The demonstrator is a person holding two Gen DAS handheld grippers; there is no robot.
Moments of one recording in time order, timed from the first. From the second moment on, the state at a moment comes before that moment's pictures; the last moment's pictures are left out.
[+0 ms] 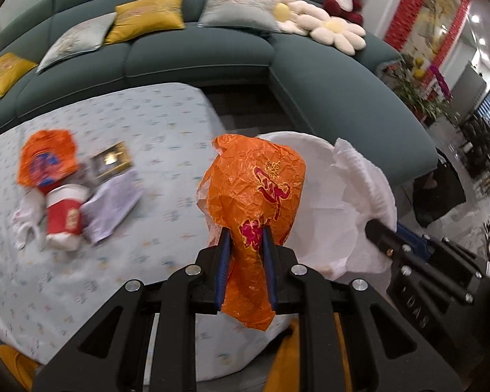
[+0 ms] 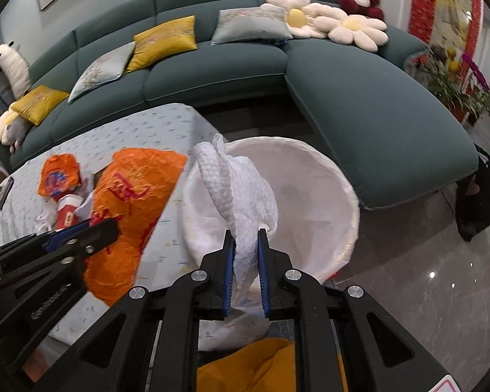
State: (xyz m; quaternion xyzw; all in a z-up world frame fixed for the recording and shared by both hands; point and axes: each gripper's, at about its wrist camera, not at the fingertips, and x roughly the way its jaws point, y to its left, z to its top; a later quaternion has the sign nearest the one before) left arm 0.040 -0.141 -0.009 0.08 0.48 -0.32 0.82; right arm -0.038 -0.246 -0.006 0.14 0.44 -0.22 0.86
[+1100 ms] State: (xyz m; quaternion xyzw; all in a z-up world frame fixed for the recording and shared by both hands) left arm 0.080 -0.190 -0.031 0.05 0.49 -0.30 0.82; right arm -0.022 -0.306 -0.018 0.17 0.43 -0.24 0.85
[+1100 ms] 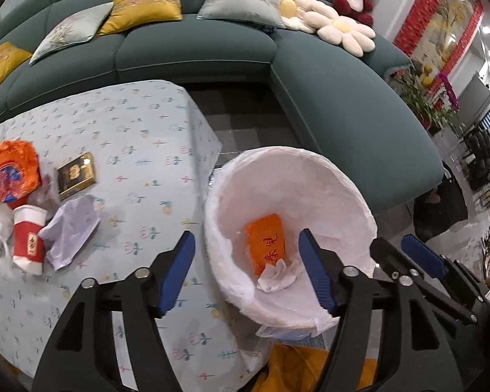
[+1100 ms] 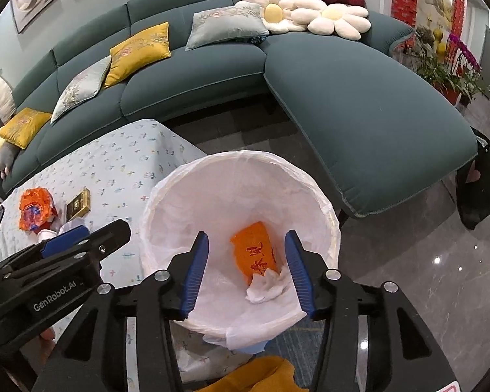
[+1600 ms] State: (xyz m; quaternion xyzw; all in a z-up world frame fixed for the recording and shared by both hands) left arm 0.080 -0.084 -0.009 0.01 0.47 -0.23 0.85; right arm -0.017 -0.233 0.015 0.14 0.43 -0.21 0.87
